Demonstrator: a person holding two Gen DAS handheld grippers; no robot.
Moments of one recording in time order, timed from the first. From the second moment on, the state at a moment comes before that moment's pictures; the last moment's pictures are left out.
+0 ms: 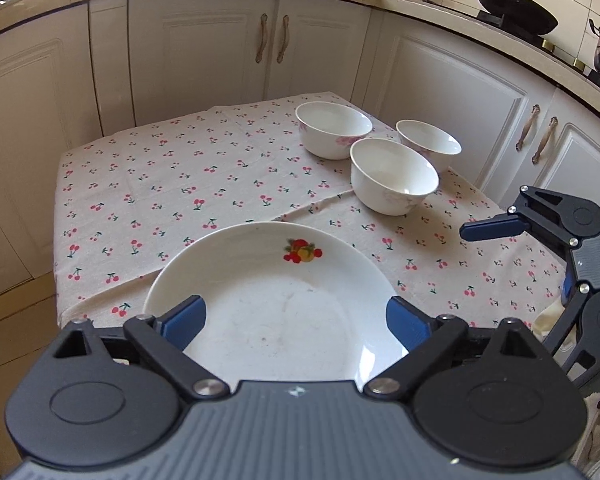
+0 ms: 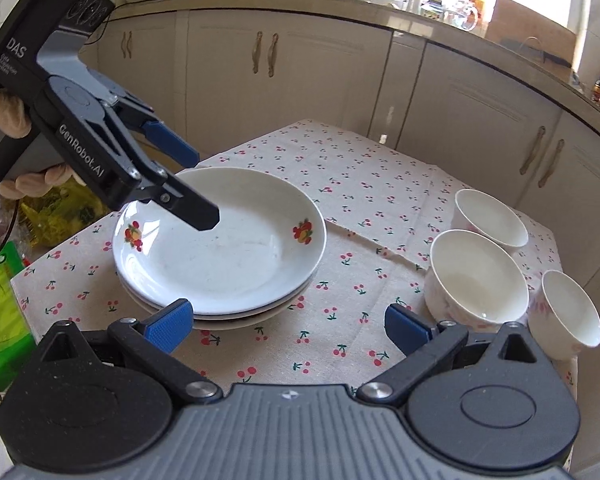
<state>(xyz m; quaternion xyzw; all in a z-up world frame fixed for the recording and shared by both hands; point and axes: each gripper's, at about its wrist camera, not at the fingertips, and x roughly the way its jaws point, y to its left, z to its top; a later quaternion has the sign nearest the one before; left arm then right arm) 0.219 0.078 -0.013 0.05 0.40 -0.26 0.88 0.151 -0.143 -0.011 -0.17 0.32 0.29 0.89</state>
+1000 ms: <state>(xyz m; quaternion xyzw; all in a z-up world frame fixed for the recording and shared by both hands) 0.268 -0.060 -0.007 0.10 0.37 -0.31 0.87 0.167 -0.263 -0.020 -0.11 0.30 0.17 0.93</state>
